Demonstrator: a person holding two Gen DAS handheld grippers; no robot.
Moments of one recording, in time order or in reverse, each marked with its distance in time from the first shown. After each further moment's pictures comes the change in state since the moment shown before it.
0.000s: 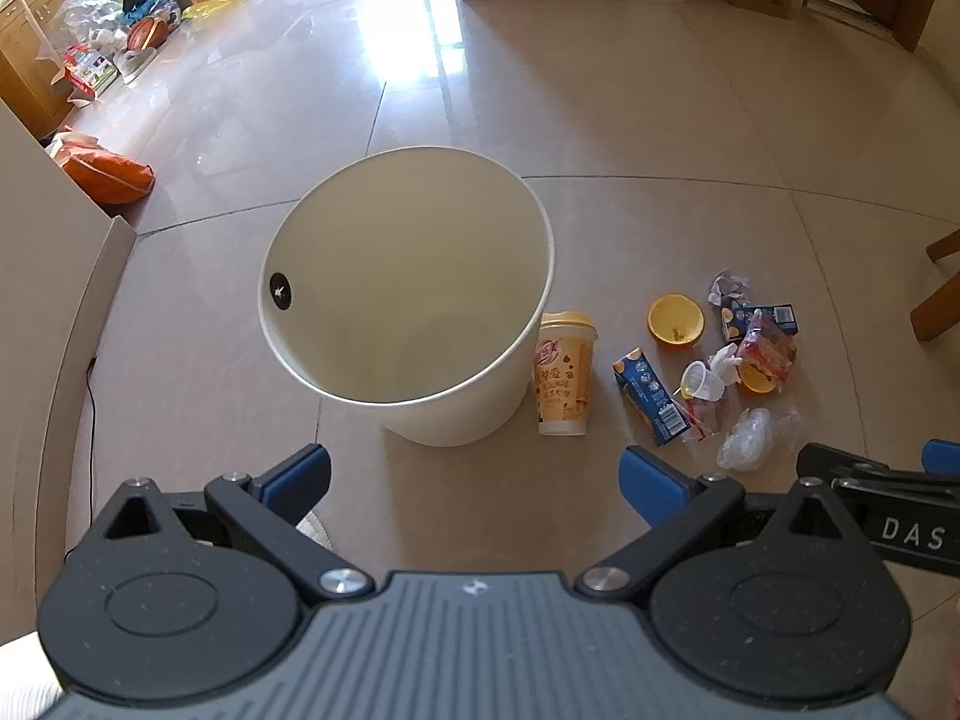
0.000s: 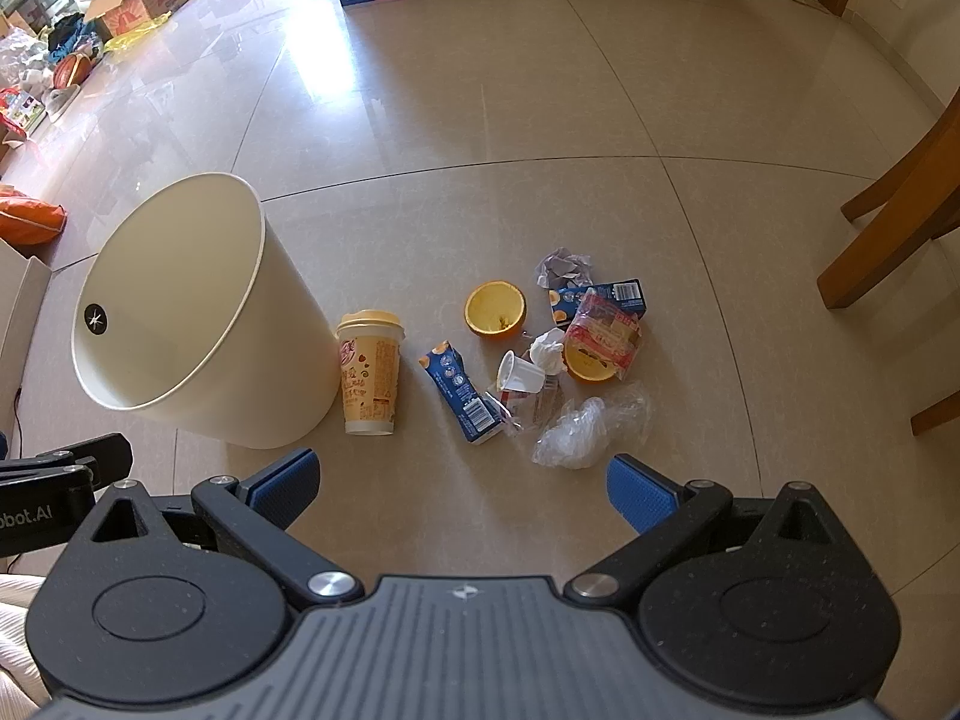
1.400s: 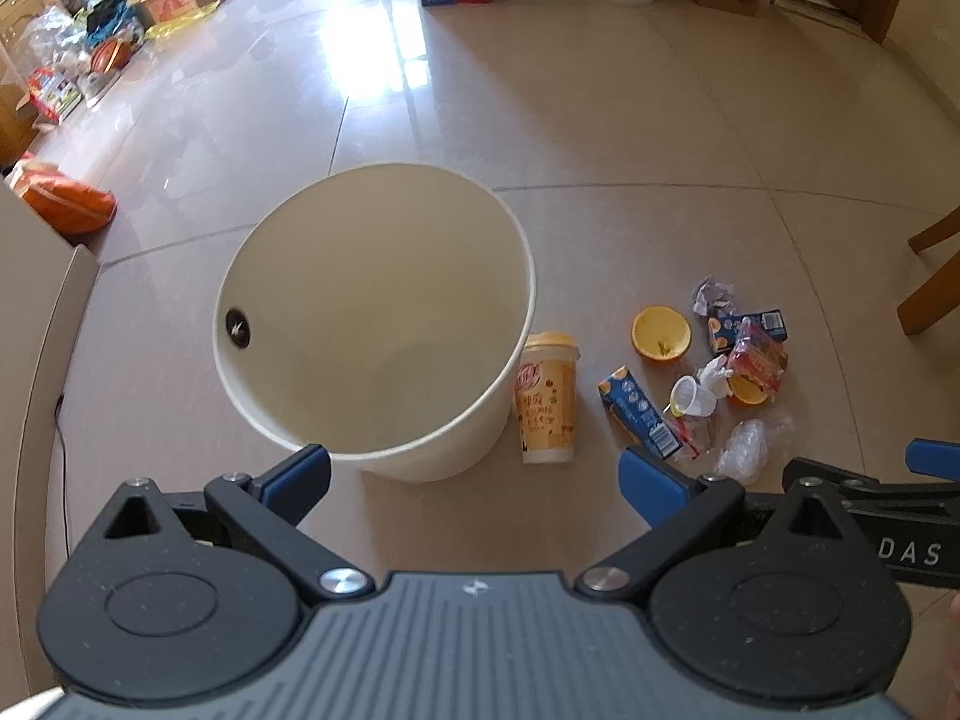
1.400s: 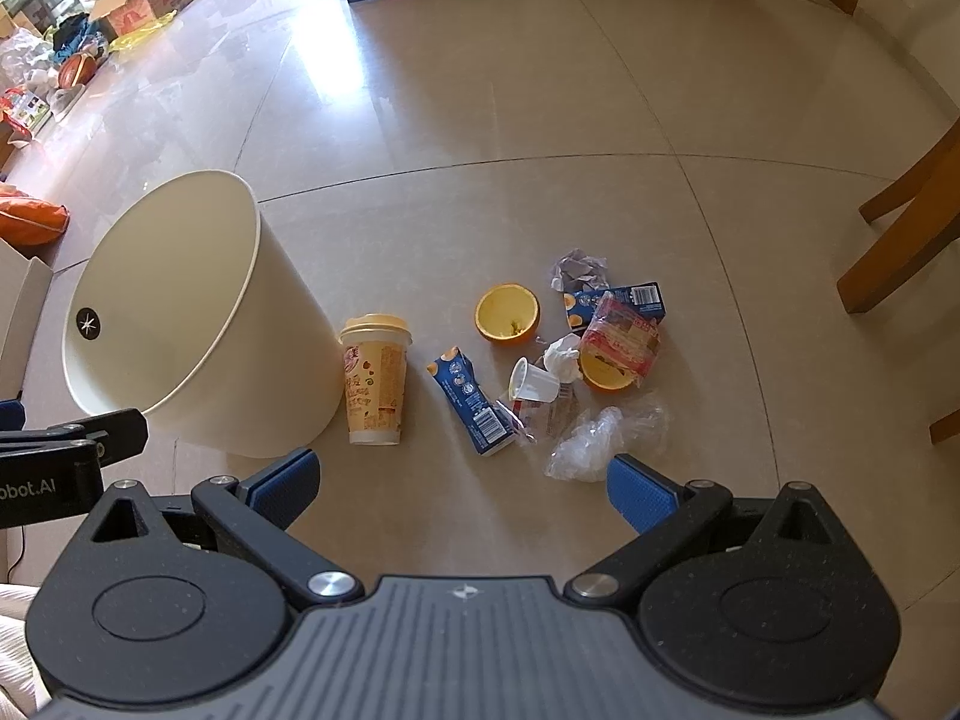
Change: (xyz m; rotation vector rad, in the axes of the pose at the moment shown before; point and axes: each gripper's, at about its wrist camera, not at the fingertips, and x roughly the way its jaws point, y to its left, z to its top) left arm 0.029 0.003 0.017 0.057 -0.037 -0.067; right arm 0.027 0.001 0.007 -0.001 -0.002 0.021
